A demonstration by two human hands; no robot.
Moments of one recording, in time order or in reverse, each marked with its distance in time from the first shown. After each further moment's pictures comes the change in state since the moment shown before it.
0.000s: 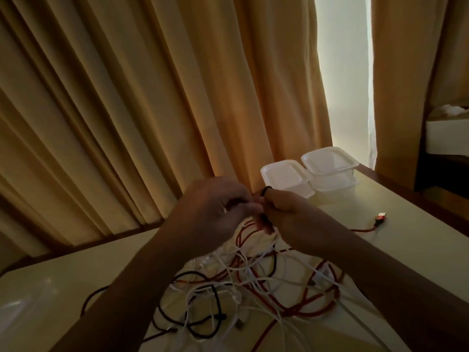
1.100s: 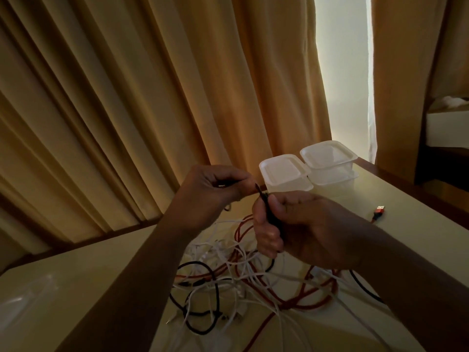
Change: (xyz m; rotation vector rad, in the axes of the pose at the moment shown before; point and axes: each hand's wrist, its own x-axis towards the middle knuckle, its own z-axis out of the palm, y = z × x) left_hand 0.010 -0.017 0.018 -0.661 0.084 -0.259; right_hand -0.027 -0.012 -0.010 1.049 -0.475 0.019
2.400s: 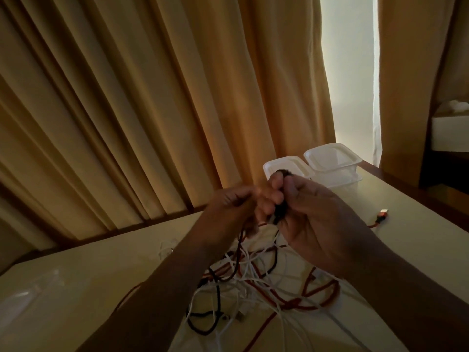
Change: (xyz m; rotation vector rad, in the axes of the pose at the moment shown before) left_hand -0.017 -0.007 0.033 -0.320 -0.052 -0.288; right_hand 0.005 0.008 0.010 0.158 0.152 -0.323
